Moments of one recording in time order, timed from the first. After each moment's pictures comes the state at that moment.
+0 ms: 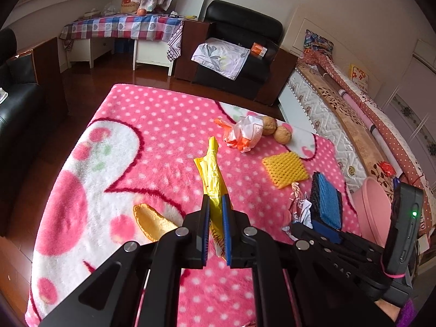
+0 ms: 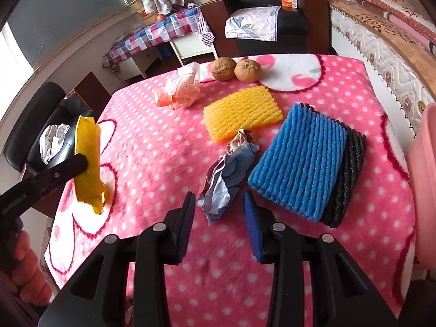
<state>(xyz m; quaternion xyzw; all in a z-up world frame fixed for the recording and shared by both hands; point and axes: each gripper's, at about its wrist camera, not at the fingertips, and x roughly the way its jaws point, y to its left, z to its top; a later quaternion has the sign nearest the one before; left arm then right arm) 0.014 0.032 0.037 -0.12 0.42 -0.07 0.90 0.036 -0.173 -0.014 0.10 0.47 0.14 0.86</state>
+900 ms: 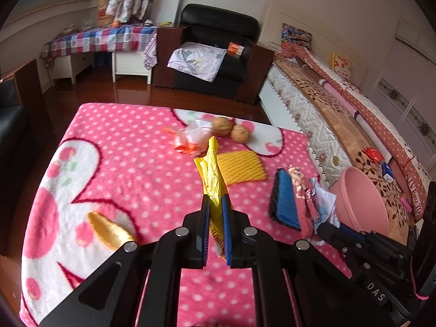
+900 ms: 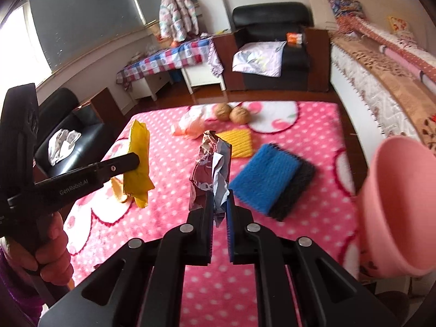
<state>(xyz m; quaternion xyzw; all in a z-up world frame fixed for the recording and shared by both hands) 0.013 -0.038 0.059 -0.08 0.41 -0.11 0.90 -0.020 -0.221 0.052 0.07 0.39 0.14 0.91</state>
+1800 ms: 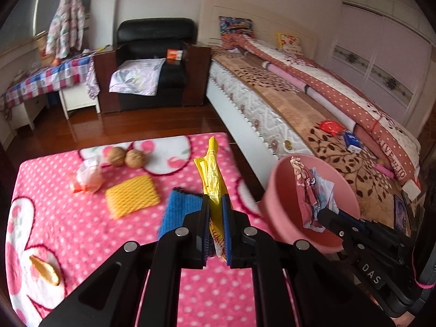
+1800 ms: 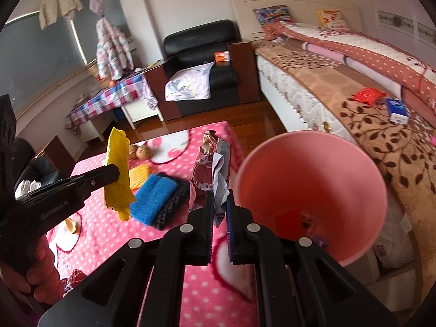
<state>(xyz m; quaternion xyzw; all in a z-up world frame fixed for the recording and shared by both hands) 0.016 -0.185 0.089 0.01 0.38 -0.22 0.90 -0.048 -0.349 0.066 0.13 0.35 -0.02 0.93</state>
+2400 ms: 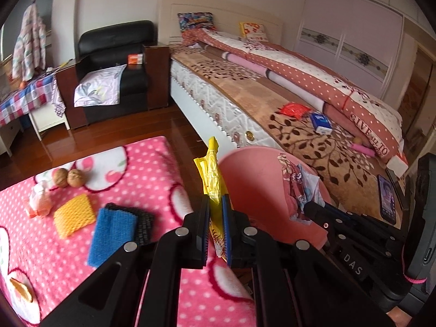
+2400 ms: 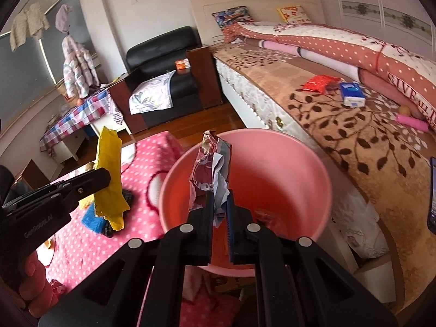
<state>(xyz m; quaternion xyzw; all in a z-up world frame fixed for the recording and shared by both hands) 0.005 -0.277 0.086 0.05 0.38 -0.29 0.88 -0.063 -0.422 0.049 0.16 0.34 -0.10 0.92</state>
